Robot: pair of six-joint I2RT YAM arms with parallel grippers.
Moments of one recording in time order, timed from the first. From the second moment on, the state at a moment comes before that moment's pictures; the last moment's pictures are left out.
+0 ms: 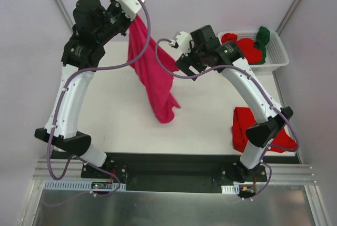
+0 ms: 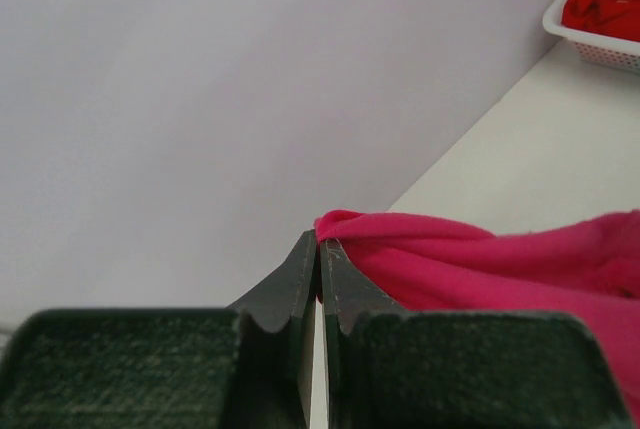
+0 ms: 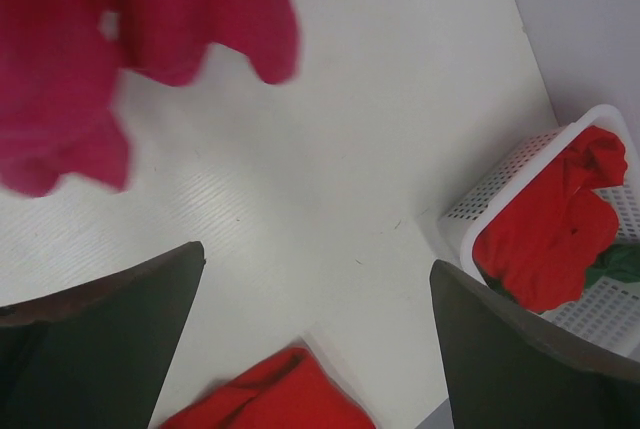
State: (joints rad) left arm -0.36 1.52 2.10 -0.64 0.15 0.59; right arm 0.66 1.75 2.08 -1.13 0.13 -0.46
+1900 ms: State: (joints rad) left arm -0.34 2.30 2.28 -1.04 0.19 0.51; right arm 0.67 1.58 1.92 -1.17 0.31 -0.58
